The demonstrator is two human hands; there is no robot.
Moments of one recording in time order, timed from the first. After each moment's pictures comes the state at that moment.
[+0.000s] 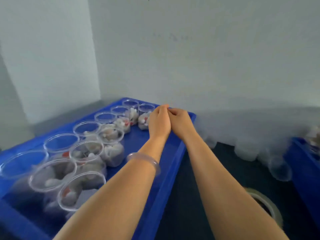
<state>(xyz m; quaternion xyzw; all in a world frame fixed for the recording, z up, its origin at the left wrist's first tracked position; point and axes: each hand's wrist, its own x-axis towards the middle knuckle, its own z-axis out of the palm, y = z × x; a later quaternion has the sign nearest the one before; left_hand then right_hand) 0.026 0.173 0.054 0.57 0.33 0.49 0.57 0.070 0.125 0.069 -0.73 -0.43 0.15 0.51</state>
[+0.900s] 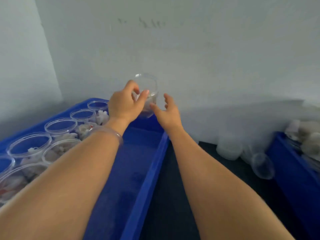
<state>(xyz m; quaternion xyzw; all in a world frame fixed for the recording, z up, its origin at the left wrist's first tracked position) 0.069 0.258 0.066 0.79 0.27 0.52 0.16 0.157 0.165 0.051 -0.70 -0.37 0.10 0.60</state>
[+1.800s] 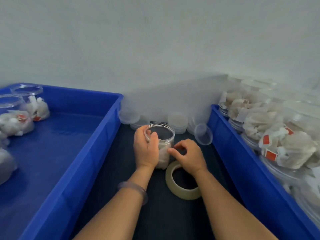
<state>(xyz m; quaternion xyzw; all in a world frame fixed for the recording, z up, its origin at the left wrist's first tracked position) 0.151 0.050 -0.085 0.66 0.22 0.46 0.56 0.231 -0.074 -0.096 -0.85 -0.32 -0.02 0.41</state>
